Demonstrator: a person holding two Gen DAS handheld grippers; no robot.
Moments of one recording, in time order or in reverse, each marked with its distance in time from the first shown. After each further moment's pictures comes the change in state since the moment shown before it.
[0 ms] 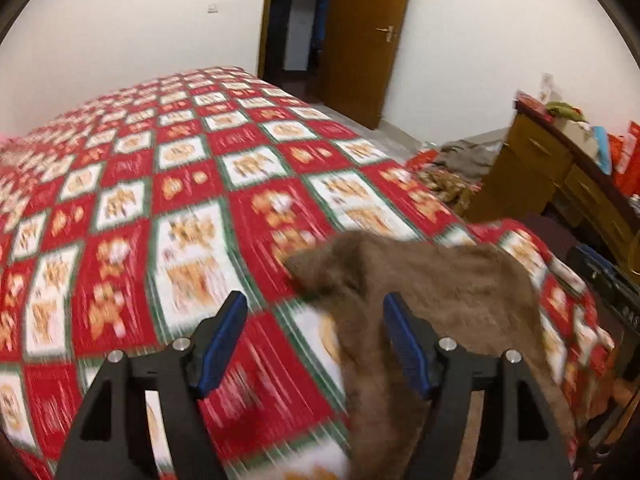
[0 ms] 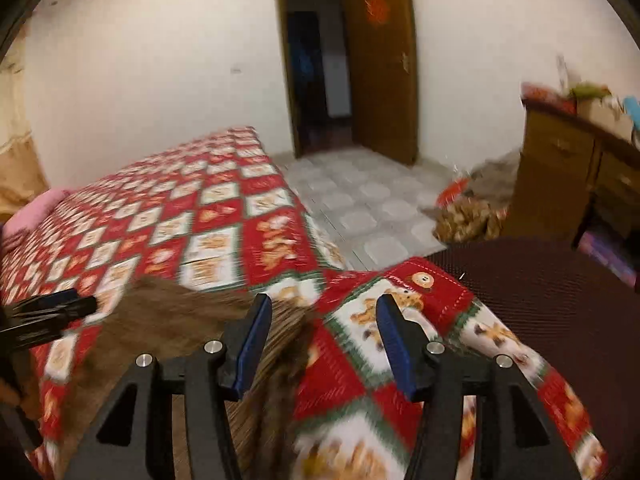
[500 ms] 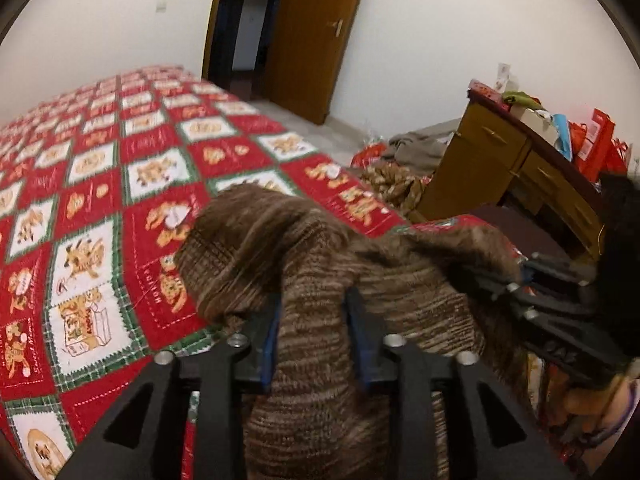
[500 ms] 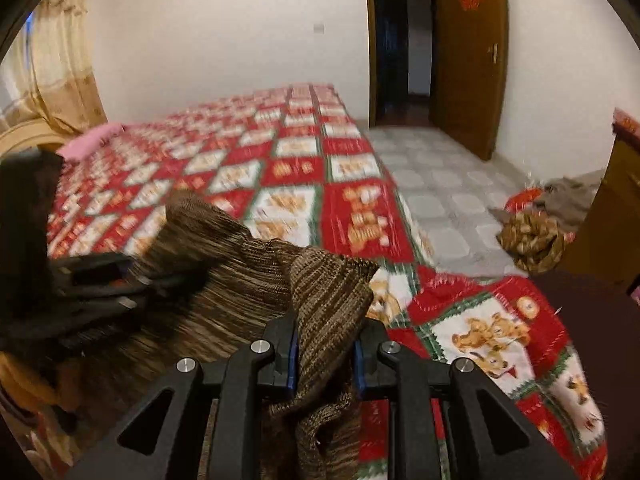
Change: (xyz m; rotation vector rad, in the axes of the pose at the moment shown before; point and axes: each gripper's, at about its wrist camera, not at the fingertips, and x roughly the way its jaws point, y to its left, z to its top) left arm 0.073 -0.031 0.034 0.054 0.014 -0.153; right arm 0.093 0.042 0.006 -0.177 0.167 0.201
